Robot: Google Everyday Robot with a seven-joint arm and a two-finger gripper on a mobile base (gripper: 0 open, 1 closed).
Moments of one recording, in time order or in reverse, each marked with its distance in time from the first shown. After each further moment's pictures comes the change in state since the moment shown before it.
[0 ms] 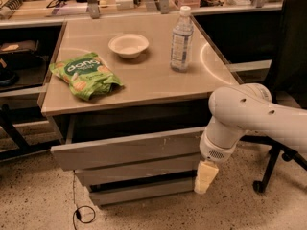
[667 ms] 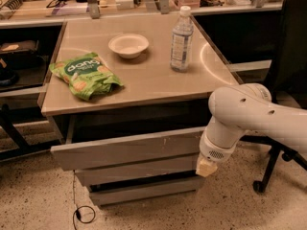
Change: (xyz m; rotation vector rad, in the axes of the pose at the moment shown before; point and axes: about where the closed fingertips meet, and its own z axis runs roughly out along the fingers) arm 0.000 0.000 0.000 0.000 0.000 0.000
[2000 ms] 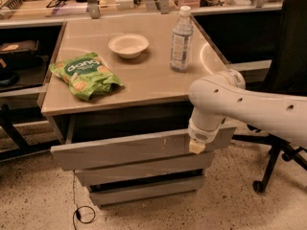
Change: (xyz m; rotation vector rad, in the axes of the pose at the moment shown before) arm -0.029 -0.071 0.005 0.147 0.068 0.018
